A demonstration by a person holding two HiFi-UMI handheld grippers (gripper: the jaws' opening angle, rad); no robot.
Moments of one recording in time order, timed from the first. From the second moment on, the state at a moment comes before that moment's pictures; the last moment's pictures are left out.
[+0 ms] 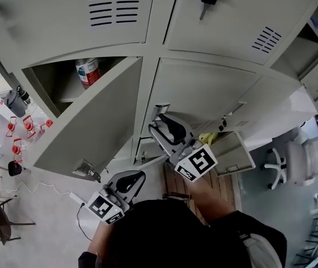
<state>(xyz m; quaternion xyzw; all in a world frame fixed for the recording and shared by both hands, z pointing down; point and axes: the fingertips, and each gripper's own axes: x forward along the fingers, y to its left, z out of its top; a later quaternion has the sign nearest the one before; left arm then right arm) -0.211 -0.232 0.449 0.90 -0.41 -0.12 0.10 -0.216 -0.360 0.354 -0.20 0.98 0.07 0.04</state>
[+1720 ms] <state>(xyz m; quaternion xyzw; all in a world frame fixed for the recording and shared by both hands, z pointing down) -0.236 -0.217 0.449 0.89 -0.43 -0.13 0.11 -0.215 -0.374 0.366 -0.26 0.96 0.05 0.01</state>
